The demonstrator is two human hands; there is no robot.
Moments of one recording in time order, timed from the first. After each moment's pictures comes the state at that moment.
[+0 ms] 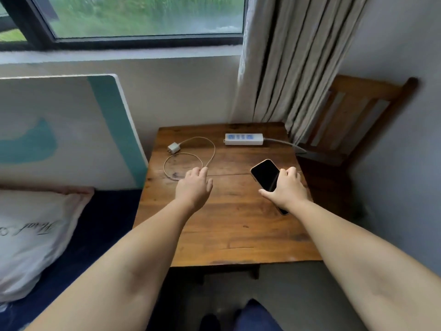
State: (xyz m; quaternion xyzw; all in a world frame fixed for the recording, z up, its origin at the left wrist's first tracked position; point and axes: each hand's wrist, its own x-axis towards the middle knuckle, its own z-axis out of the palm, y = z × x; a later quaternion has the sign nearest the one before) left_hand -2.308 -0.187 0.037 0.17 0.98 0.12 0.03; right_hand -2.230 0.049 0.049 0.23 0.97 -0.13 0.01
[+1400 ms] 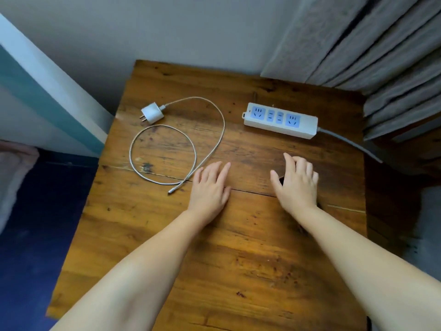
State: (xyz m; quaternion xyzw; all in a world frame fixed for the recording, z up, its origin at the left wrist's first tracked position) left_hand -2.480 -0.093 -0.172 0.17 0.98 0.11 0.06; right_hand -2.475 0.119 -0.136 0.12 0.98 -0.12 0.05
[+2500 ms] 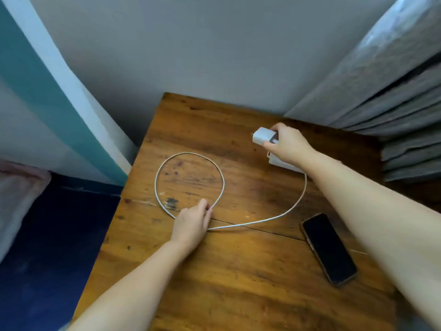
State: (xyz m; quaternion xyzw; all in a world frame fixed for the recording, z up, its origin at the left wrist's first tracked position) left_hand -2.512 -0.191 -0.170 0.06 0.96 0.25 0.13; right_hand -2.667 0.048 -0.071 0.05 0.97 -0.20 0.15
